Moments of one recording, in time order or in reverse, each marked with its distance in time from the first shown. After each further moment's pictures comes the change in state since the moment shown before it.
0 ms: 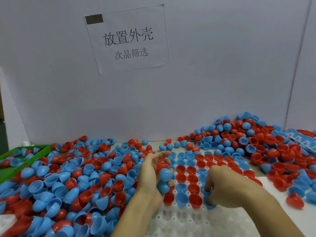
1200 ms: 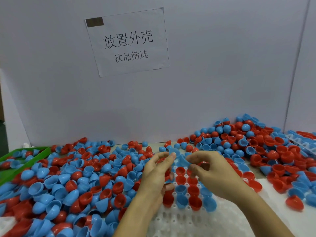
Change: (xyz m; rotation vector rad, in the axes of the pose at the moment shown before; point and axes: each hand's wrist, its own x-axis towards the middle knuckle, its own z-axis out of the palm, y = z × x) left_hand 0.000 -0.004 0.003 0.229 -0.031 0.100; right_hand 0.005 -0.014 0.002 0.686 0.397 -0.320
